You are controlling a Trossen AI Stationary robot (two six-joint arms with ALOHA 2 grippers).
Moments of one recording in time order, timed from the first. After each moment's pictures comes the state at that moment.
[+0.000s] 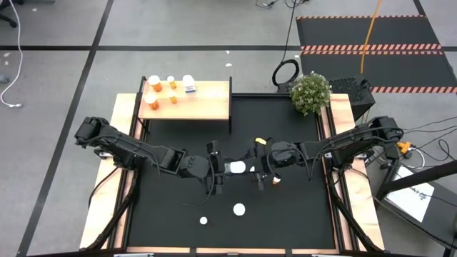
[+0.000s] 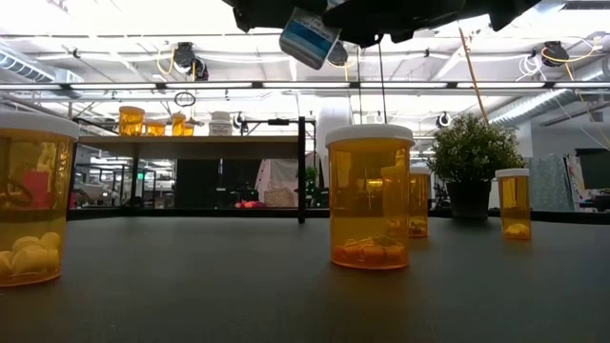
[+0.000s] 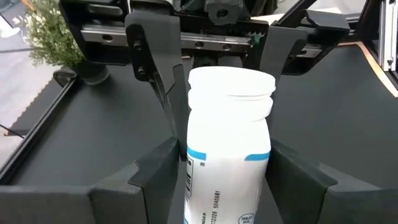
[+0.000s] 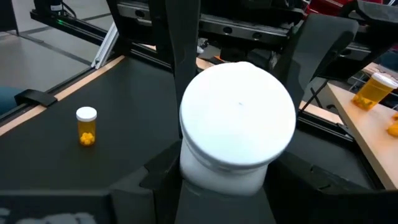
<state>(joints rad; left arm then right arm) -0.29 1.55 1.14 -0.07 -0.41 -0.03 0.18 1.42 0.79 0.38 0.03 -0.30</state>
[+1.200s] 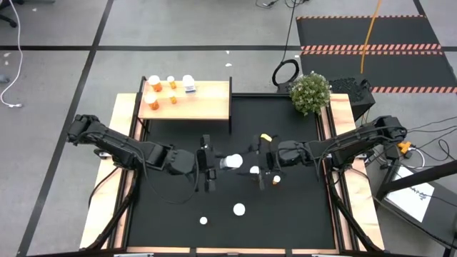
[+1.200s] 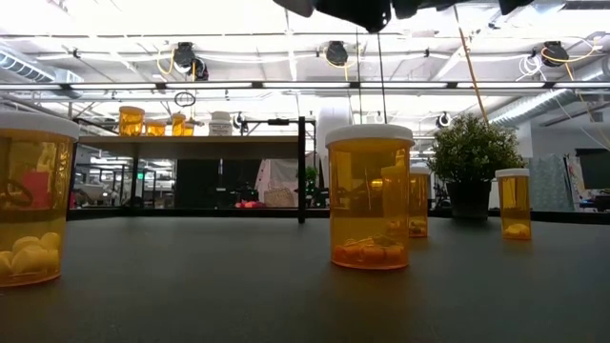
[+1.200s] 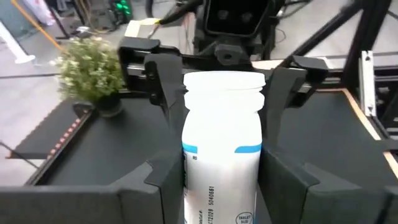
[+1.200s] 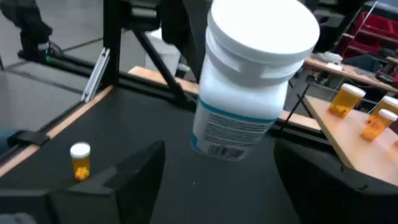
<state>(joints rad) -0.32 1.43 1.14 -0.05 -0.45 -0.02 0.20 1.36 0.79 0.40 0.10 -0.22</state>
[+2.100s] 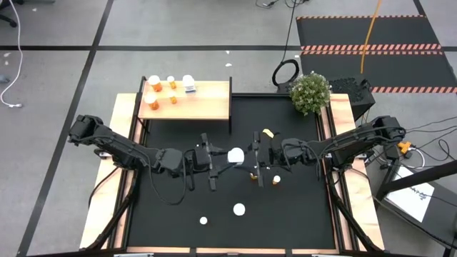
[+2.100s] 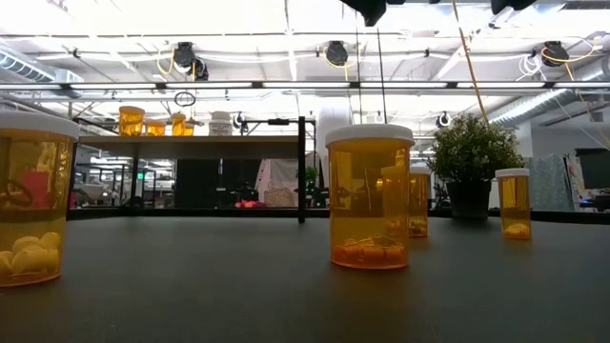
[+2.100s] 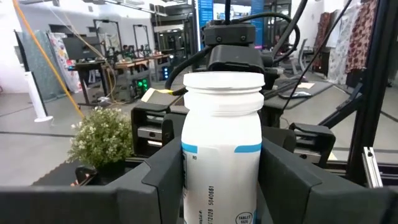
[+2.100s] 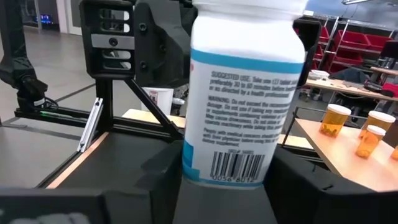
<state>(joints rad) -0.32 1.45 0.94 0.60 -0.50 0.10 0.19 1.38 0.79 0.58 0.11 -0.12</state>
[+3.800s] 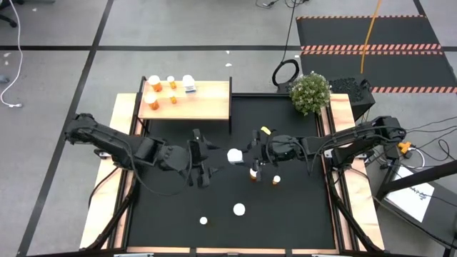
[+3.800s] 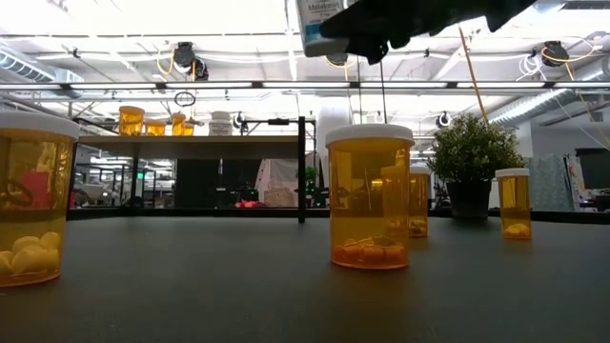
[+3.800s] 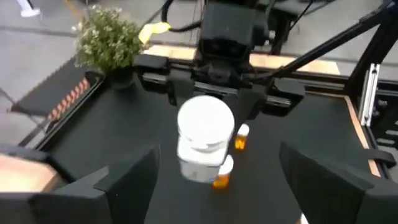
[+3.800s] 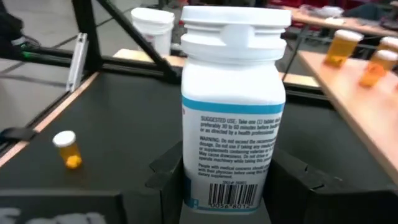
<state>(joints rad) -0.33 1.38 1.30 -0.40 -0.49 -0.25 0.11 1.38 0.79 0.32 0.05 -0.09</state>
